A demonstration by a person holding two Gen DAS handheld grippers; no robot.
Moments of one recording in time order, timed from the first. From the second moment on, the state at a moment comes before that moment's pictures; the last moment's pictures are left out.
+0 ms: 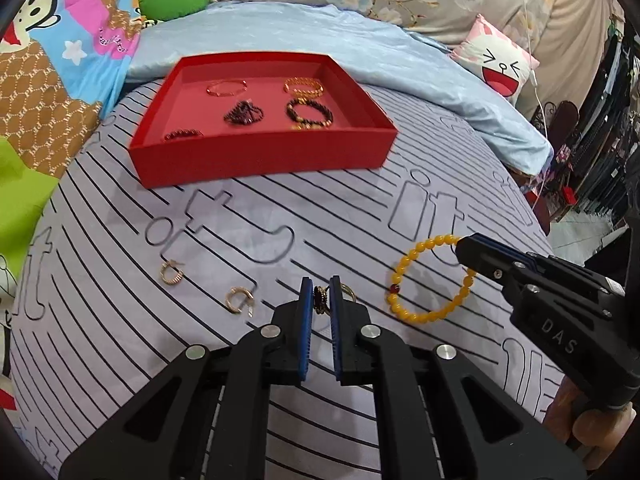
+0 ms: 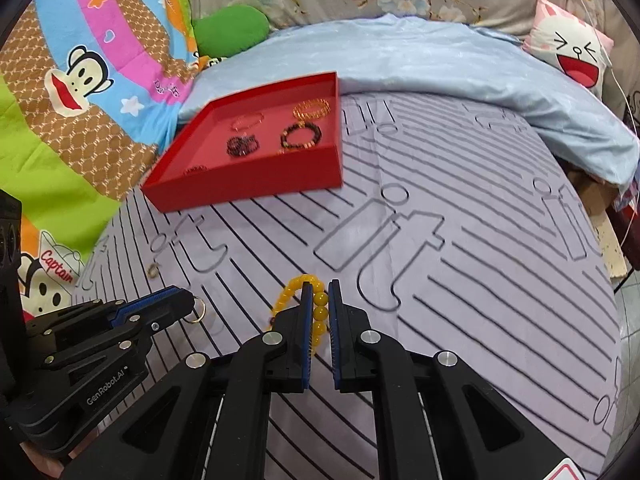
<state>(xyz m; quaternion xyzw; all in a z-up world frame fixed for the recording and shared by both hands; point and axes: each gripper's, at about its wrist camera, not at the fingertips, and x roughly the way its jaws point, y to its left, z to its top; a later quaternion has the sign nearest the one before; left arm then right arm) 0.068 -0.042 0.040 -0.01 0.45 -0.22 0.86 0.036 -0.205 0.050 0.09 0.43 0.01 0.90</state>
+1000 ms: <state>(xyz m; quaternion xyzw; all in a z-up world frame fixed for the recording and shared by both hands) 0.294 -0.016 0.074 -0.01 0.41 -0.15 0.90 0.281 -0.162 0.089 0.13 0.40 0.08 0.90</state>
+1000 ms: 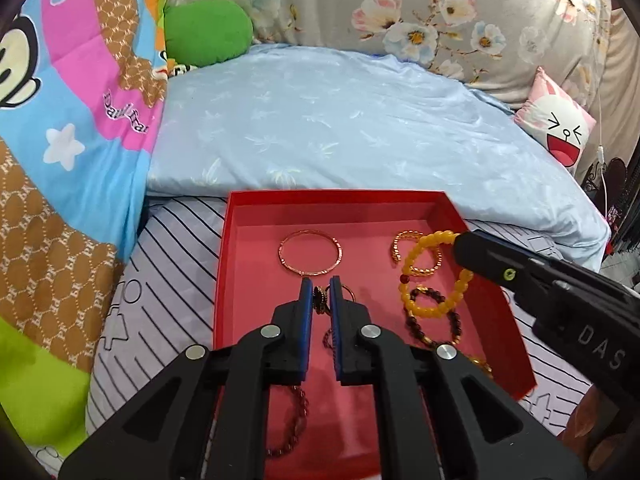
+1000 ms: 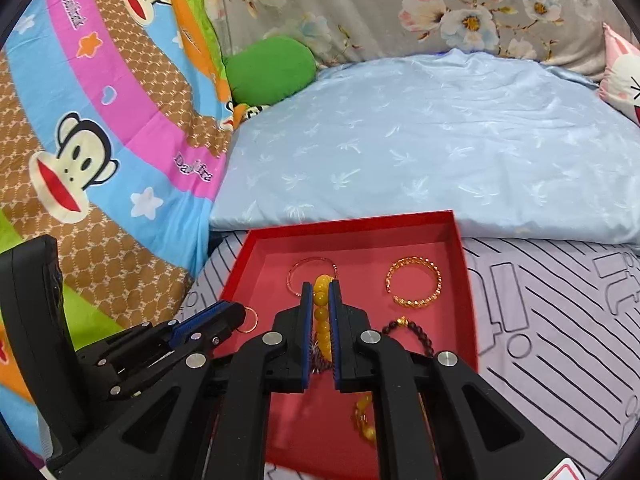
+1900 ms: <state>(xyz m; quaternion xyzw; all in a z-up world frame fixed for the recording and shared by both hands) 0.295 -0.011 0.066 0.00 0.40 -0.14 0.91 0.278 -0.167 0.068 0.10 0.42 0.06 0.90</state>
